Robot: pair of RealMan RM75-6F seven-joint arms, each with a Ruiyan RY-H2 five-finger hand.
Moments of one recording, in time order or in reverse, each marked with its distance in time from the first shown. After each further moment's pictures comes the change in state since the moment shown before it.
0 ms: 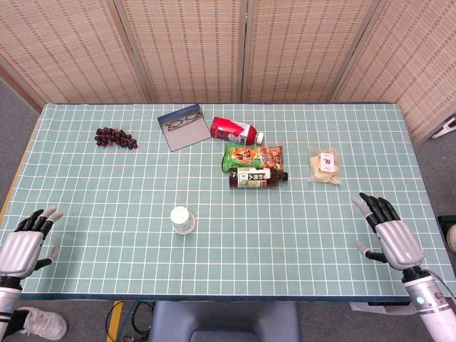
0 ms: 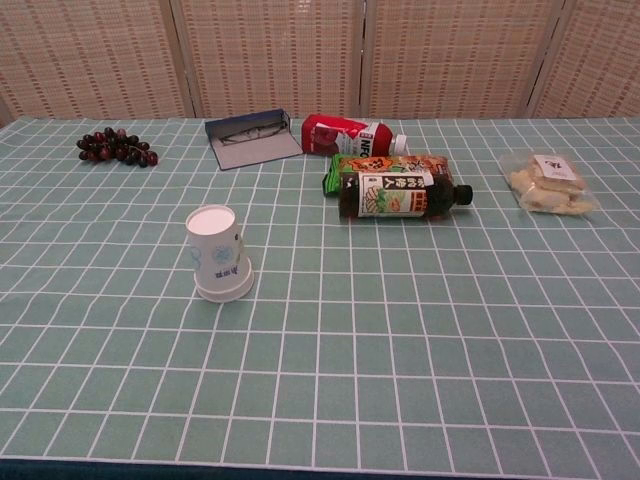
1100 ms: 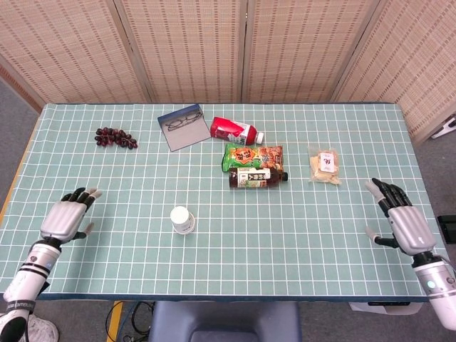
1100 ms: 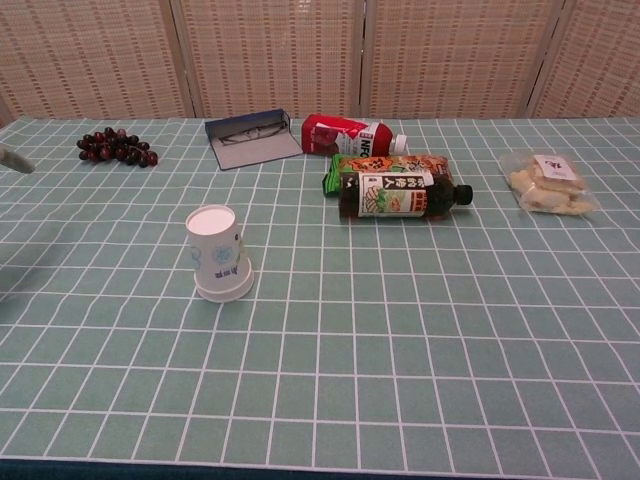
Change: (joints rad) left arm -0.273 0.010 -0.107 -0.119 -0.253 -0.361 0.265; right arm 0.047 0.054 0.048 0.029 0.071 -0.065 0.131
